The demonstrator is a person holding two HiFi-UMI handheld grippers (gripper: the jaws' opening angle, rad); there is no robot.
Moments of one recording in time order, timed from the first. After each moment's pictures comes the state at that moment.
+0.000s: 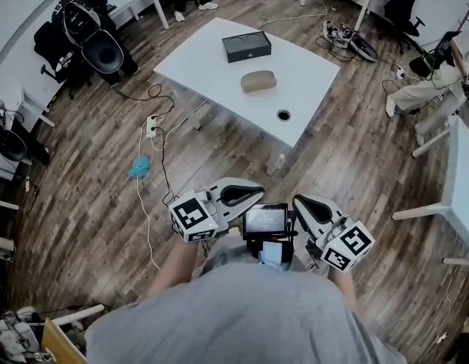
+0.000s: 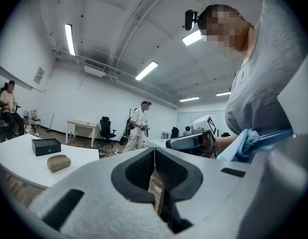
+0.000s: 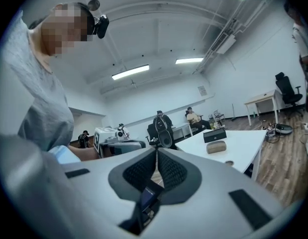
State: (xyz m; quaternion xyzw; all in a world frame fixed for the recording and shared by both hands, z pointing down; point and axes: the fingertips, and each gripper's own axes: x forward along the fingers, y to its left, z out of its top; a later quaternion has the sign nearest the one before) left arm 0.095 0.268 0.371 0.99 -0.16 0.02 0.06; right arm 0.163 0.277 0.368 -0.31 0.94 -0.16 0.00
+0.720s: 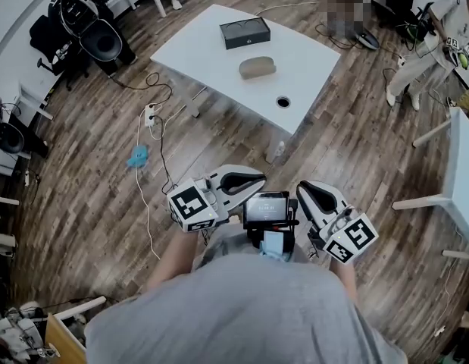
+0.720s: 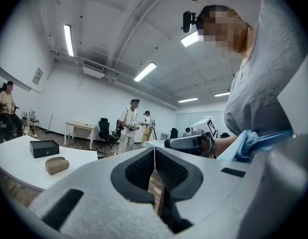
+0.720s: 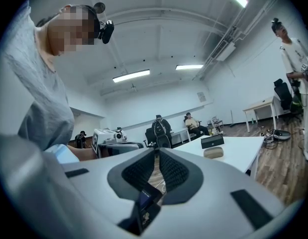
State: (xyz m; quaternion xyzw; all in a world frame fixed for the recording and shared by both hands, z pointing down) left arm 0.097 0.270 0.365 0.99 -0.15 0.02 0.05; right arm 0.169 0.278 0.360 -0.33 0.94 -0.13 0.02
